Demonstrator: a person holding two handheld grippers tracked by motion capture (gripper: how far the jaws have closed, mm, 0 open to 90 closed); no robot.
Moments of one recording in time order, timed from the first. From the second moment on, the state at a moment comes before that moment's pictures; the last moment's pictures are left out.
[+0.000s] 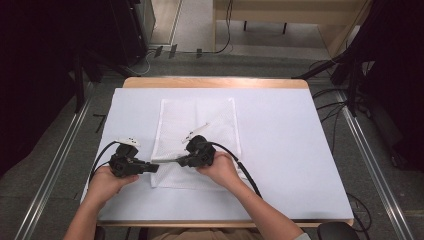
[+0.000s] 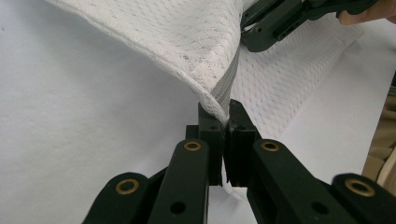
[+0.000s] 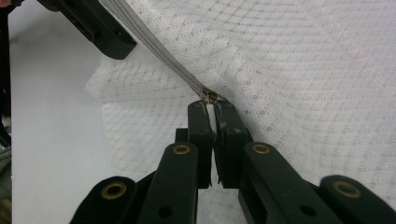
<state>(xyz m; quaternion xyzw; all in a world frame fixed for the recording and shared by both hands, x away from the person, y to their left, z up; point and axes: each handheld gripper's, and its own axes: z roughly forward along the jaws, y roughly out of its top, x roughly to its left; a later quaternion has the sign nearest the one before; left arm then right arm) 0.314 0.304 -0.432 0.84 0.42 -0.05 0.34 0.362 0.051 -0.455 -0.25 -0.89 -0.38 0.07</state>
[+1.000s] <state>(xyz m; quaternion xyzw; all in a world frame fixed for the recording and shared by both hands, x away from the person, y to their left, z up) 0.314 0.308 -0.432 0.84 0.42 -0.05 0.34 0.363 0.027 -0.454 -0.25 -0.89 -0.37 0.07</state>
